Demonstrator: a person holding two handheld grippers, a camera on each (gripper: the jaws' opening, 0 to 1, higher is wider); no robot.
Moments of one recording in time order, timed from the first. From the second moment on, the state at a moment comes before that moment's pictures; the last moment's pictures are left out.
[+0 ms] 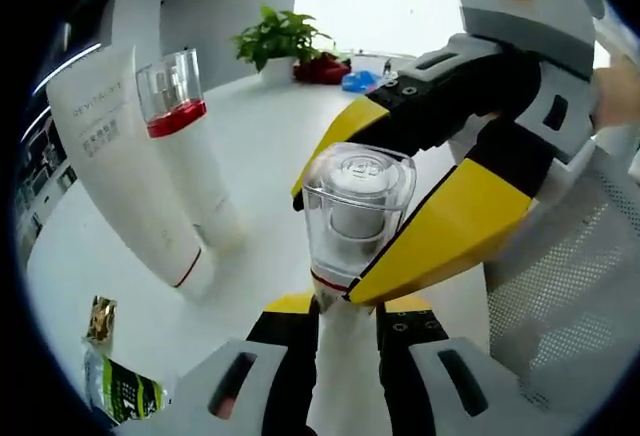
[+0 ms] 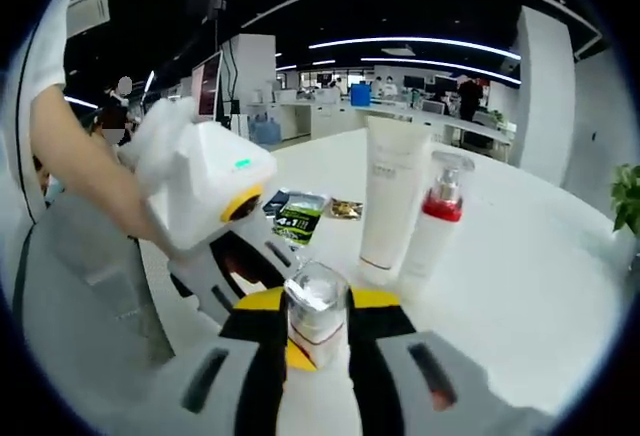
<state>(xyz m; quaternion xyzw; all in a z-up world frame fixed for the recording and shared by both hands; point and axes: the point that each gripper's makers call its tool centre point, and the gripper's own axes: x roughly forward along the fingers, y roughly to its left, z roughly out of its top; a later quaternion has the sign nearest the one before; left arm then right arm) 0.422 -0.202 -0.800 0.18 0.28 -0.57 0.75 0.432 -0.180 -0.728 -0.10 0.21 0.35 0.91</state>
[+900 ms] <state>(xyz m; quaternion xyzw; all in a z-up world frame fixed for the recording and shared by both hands) 0.479 -0.232 -0.799 0.18 0.28 -0.56 0.76 0.489 -0.210 -0.728 -0.12 0.19 0.34 0.91</state>
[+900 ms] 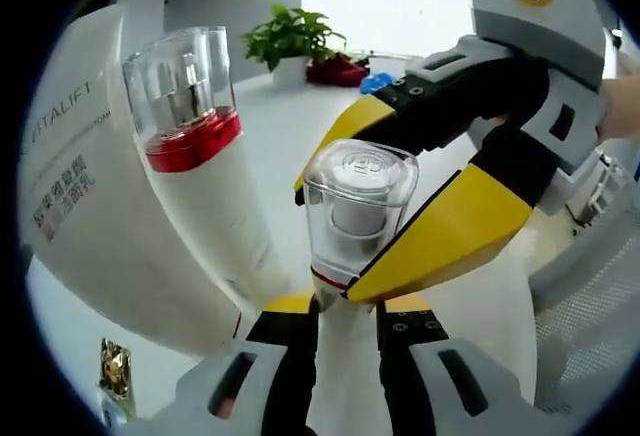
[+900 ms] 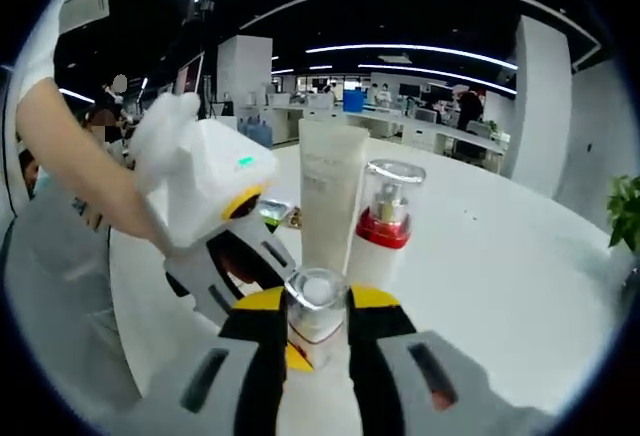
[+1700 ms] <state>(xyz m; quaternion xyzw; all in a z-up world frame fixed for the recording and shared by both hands) 0.493 -0.232 -0.798 0.17 0.28 -0.55 0.77 0.495 -0.216 -0.748 -0.09 0.22 0.28 0.93</state>
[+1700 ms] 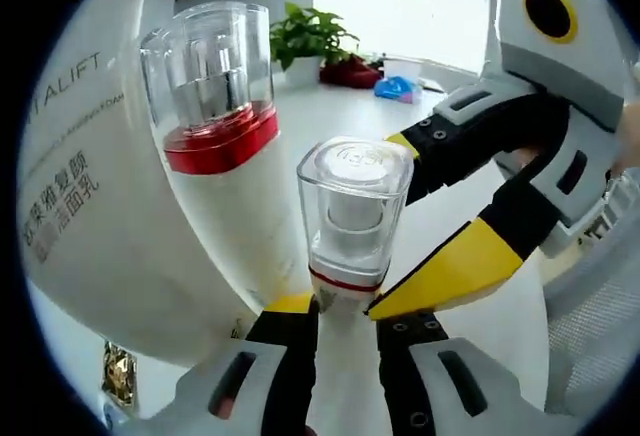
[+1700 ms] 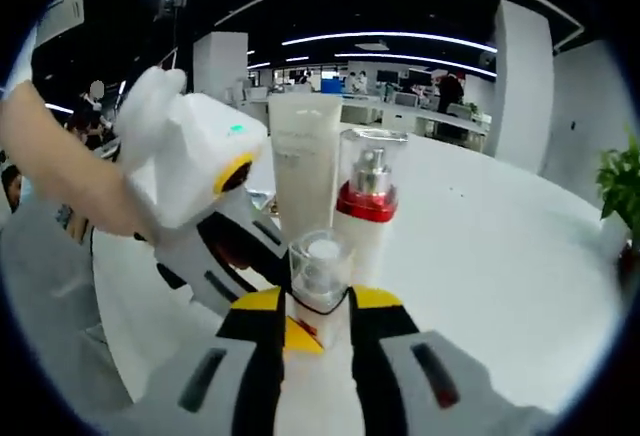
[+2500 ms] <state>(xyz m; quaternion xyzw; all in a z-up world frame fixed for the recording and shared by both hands) 0.487 -0.233 -0.802 0.18 0.28 -0.56 0.76 0.496 -0.226 -0.767 -0.04 0.27 0.14 0.95</state>
